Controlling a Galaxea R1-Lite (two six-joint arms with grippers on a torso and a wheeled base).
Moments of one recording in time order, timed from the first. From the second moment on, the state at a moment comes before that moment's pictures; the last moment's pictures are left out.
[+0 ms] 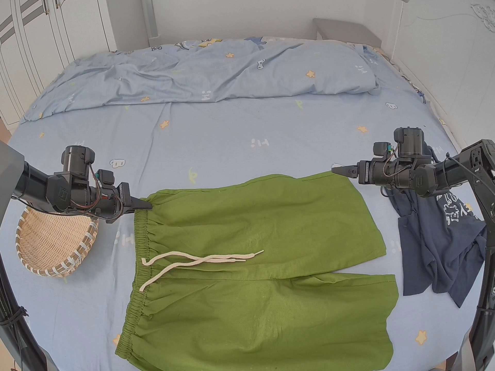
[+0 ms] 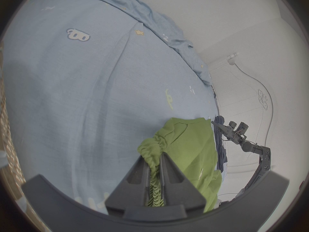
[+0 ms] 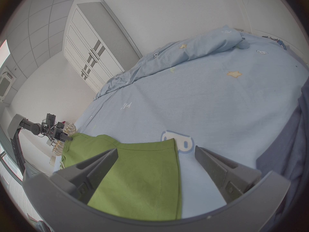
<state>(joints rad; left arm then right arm) 0.07 2.06 -1.21 -0.12 -0.68 -0.30 0.08 2.28 -1.51 -0.31 0.55 0.07</state>
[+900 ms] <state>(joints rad) 0.07 2.06 -1.21 -0.12 -0.68 -0.30 0.12 2.34 -1.54 -0.32 0.55 0.10</state>
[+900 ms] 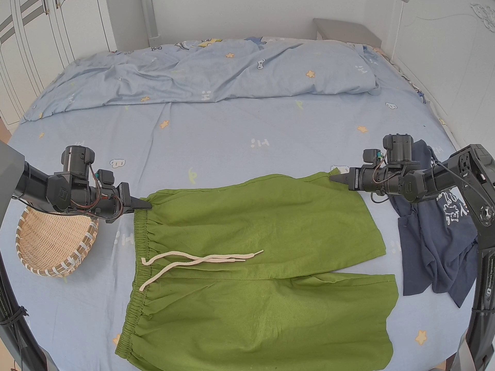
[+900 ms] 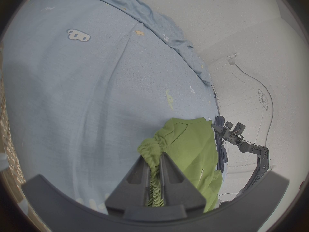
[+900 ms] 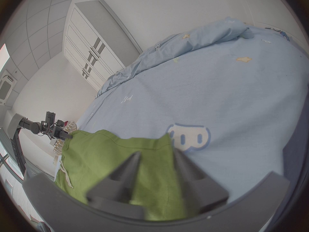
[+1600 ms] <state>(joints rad) 0.09 2.07 -1.24 -0.12 -0.68 -0.30 0.08 2.34 -1.60 -0.41 0.51 0.25</state>
